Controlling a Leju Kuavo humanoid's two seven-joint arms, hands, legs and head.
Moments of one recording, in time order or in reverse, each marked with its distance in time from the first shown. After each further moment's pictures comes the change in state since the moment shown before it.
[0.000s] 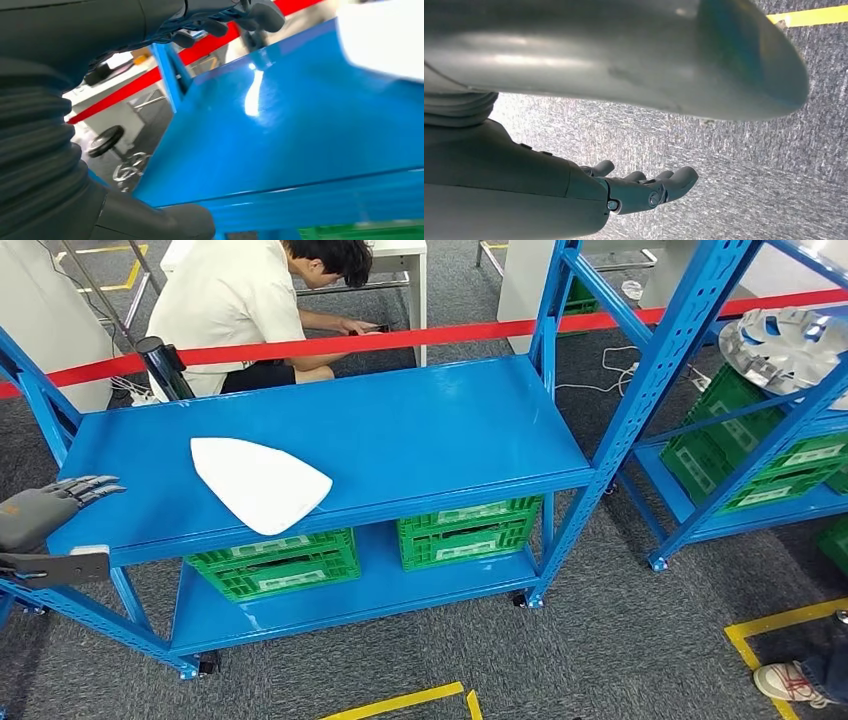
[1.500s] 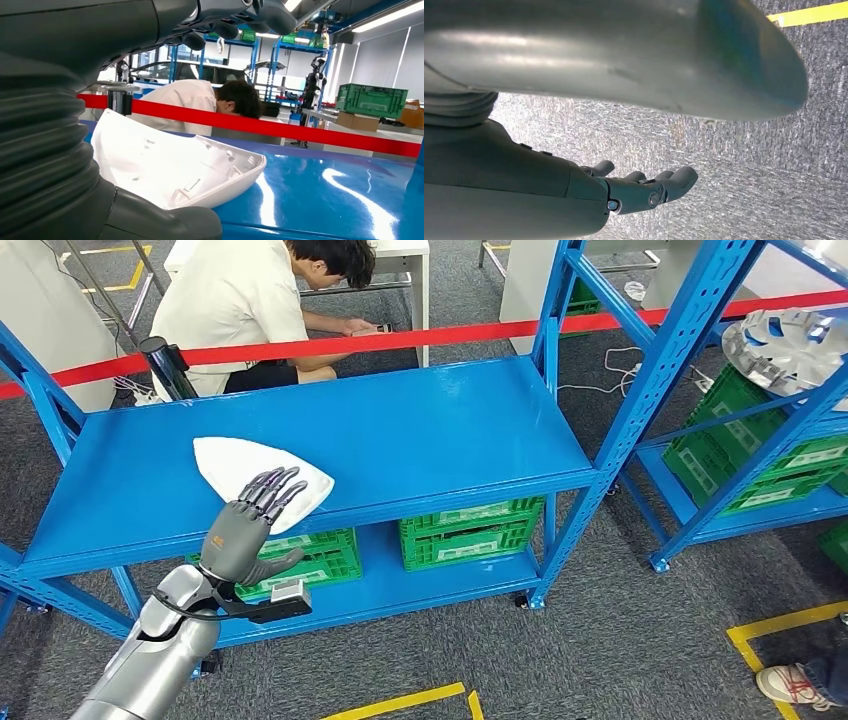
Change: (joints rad) left arm 0.207 -0.623 0.079 -0.105 -0.148 0.591 0.017; right arm -0.005 0.006 -0.041 0.000 -0.014 -0.018 -0.006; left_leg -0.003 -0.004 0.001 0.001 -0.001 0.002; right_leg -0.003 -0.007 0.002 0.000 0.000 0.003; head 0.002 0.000
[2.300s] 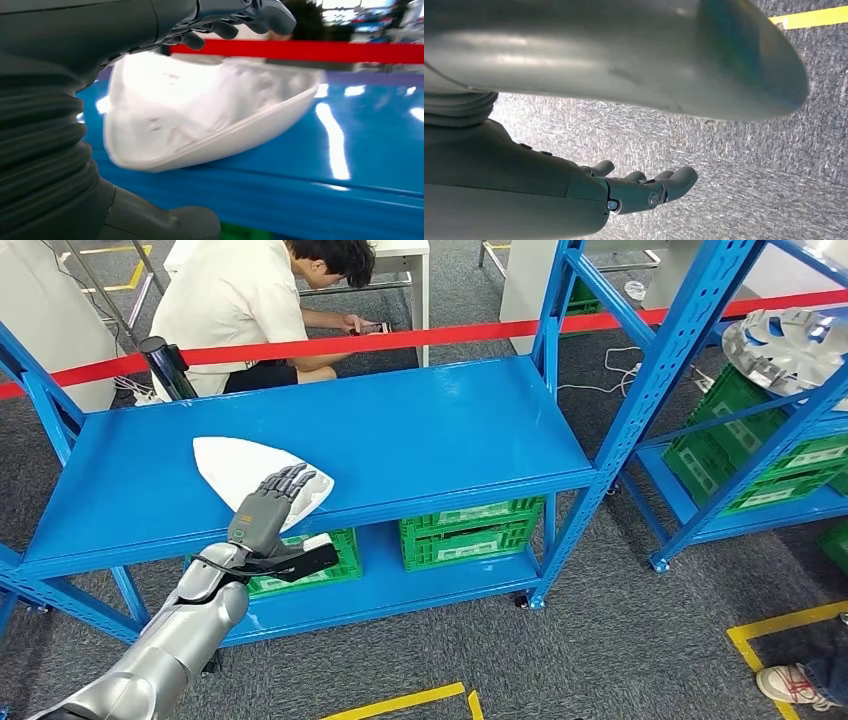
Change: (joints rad) left arm -0.226 -0.142 -0.020 0.474 -0.044 -0.047 0.220; right arm -0.001 0.003 0.000 0.000 0.028 0.010 0.009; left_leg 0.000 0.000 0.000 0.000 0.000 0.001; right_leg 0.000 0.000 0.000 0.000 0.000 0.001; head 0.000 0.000
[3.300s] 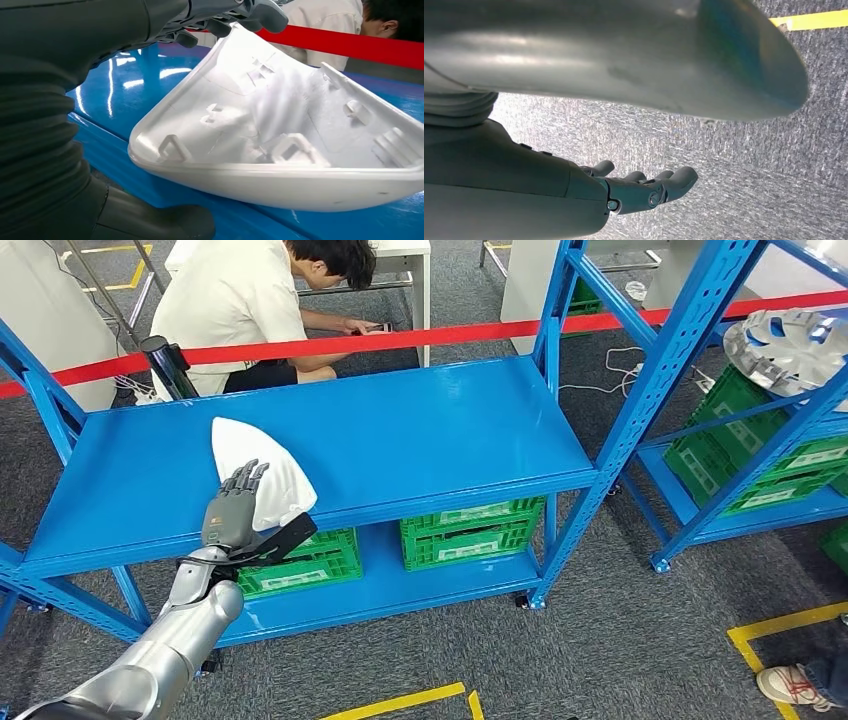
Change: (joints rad) left arm -0.033 -0.023 0.123 0.133 0.025 0.125 0.146; right arm -0.003 0.000 0.021 0.000 0.024 0.002 0.015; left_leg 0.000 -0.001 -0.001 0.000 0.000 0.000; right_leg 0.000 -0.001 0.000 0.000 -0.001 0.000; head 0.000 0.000
